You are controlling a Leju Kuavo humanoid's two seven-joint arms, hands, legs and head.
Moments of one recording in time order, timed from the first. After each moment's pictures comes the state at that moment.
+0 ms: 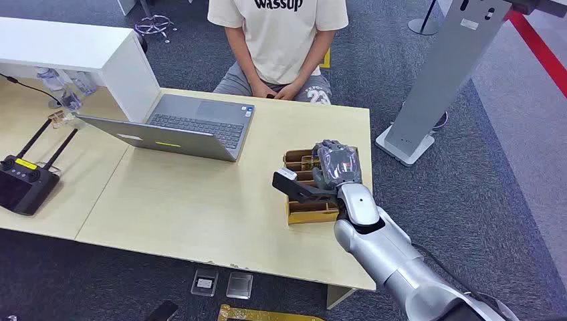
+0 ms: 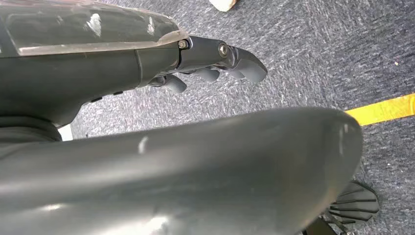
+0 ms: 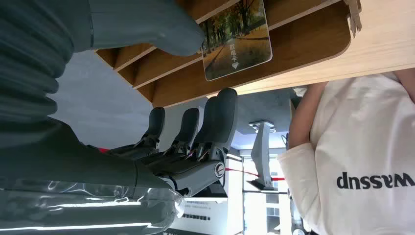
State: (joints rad) left arm -0.17 0.12 -1.38 -0.18 1.21 0.08 0.06; right arm -0.83 0.12 0.95 -0.66 0.91 -0.31 0.26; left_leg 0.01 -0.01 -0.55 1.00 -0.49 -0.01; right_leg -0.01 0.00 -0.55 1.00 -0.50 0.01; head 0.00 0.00
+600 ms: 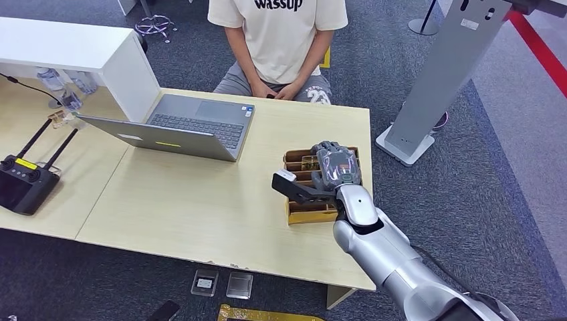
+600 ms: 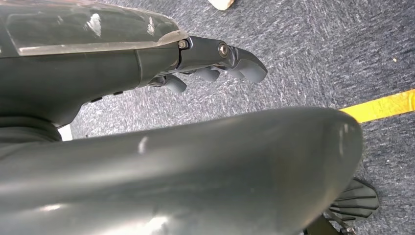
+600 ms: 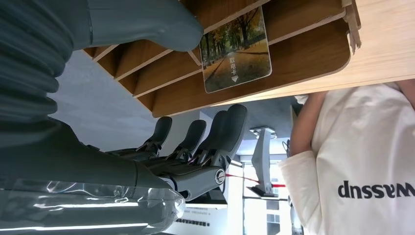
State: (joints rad) left arm -0.17 0.13 -1.38 -0.18 1.21 0.08 0.06; right arm -0.83 0.14 0.96 -0.65 0.90 -0.30 0.25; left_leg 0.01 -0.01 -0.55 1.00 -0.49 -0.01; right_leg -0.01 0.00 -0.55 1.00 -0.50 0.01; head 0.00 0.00
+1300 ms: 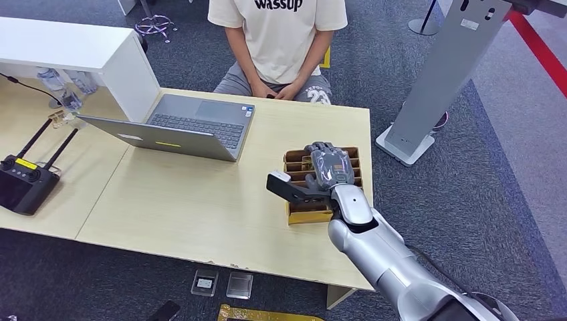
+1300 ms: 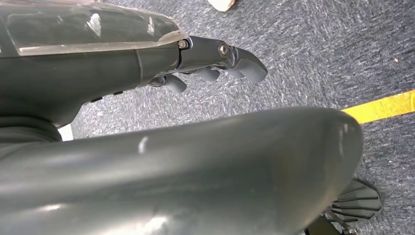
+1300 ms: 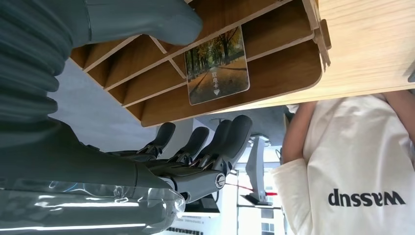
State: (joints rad) left arm -0.16 0.13 -1.38 -0.18 1.23 0.08 0.06; right arm -0.86 0.17 0.96 -0.58 0.86 -0.31 0.23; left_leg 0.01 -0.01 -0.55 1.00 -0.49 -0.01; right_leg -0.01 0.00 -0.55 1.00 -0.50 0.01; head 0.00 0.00
